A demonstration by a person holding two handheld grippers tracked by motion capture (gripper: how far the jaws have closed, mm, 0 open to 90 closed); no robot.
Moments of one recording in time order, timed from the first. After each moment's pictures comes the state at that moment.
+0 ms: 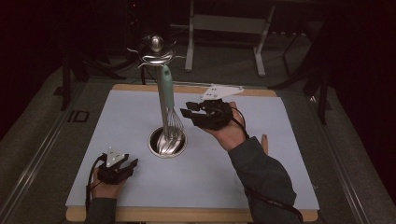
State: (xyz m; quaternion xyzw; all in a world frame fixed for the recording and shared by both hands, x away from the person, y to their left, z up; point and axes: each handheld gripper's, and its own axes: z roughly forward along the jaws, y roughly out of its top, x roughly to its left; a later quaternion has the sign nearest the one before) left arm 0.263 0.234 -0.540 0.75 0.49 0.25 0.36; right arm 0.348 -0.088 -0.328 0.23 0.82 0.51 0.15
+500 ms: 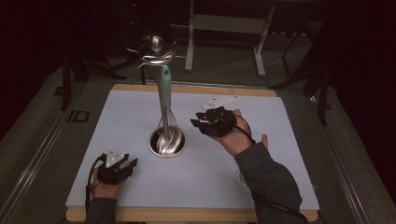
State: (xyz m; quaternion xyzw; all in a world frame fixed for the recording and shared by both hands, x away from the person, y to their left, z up) left arm 0.262 0.234 -0.540 0.75 0.49 0.25 0.37; right arm 0.354 -0.101 -0.360 0.25 0.86 0.42 0.17
